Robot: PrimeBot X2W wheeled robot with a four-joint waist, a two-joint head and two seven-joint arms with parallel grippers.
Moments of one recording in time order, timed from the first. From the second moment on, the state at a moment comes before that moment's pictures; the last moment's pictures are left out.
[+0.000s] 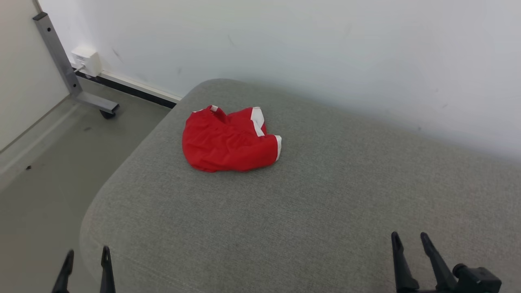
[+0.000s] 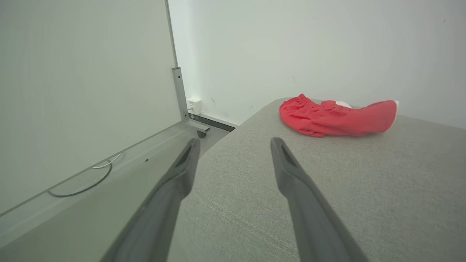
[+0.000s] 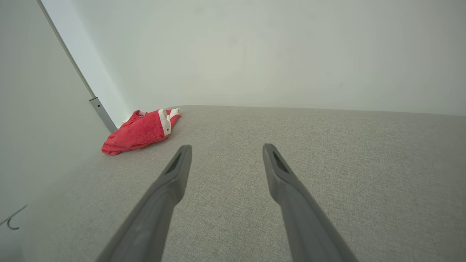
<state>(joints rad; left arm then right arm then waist) 0.07 0.13 0.12 0.18 -0.14 -0.09 -0.26 0.07 -0.06 0.03 0.17 0.28 0.13 -0.19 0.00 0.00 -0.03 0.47</state>
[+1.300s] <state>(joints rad) -0.81 0.45 -0.07 0.65 -0.36 -0.13 -0.05 -0.18 -0.13 -0.07 0.08 0.24 0.13 -0.19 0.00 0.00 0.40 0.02</state>
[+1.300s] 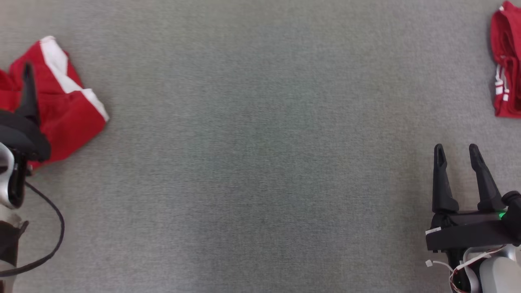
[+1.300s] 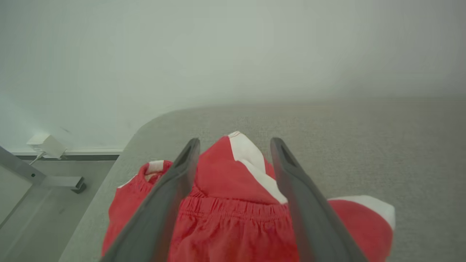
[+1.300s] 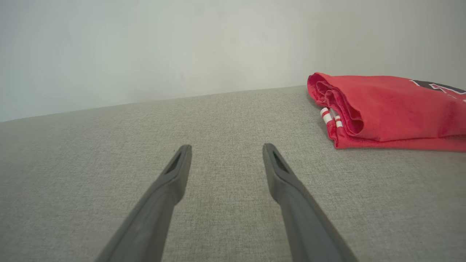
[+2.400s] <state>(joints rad) -0.93 0.48 -0.25 0.98 -0.51 -0.12 -0.01 -0.20 -0.13 -0.07 0.09 0.23 0.13 -0.19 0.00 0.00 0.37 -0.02</state>
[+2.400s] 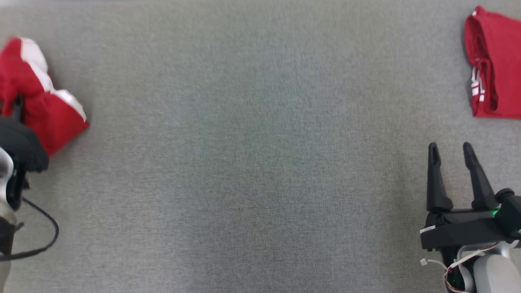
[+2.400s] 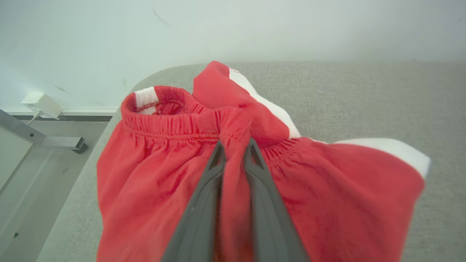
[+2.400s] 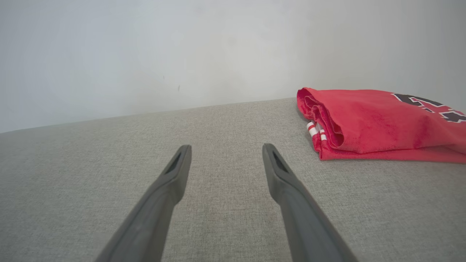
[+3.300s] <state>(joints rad) -1.02 0.26 -0.45 0.47 -0.48 -0.11 -0.03 -0.11 -0.07 -0.07 0.21 0.28 0.13 -0.25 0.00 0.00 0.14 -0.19</state>
